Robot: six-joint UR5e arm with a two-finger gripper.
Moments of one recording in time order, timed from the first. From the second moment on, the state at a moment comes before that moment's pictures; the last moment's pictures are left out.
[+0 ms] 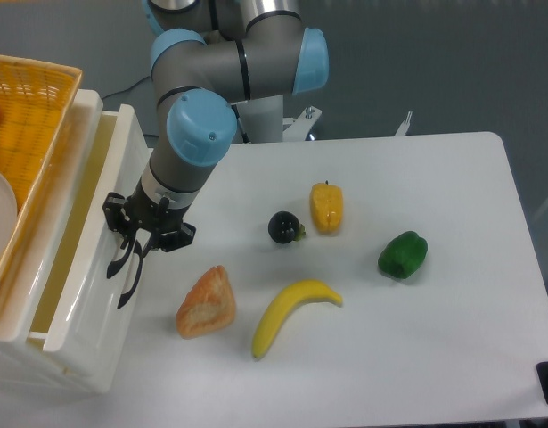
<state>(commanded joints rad) 2.24 -1.83 -1.59 -1.27 1.08 0.40</state>
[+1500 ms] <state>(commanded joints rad) 2.32 -1.83 -1.59 -1.27 1.09 0.41</state>
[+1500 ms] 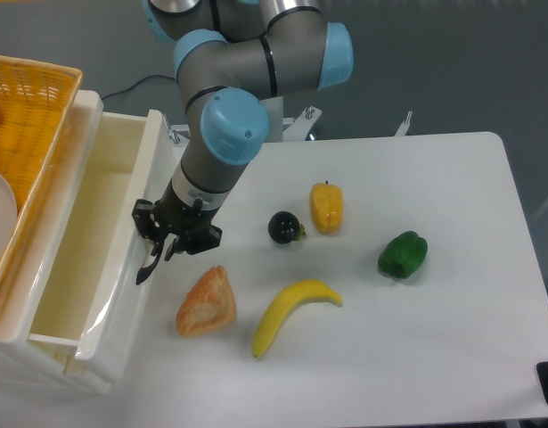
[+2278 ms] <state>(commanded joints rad) 2.35 -1.83 -1.58 -1.27 1.09 0.42</state>
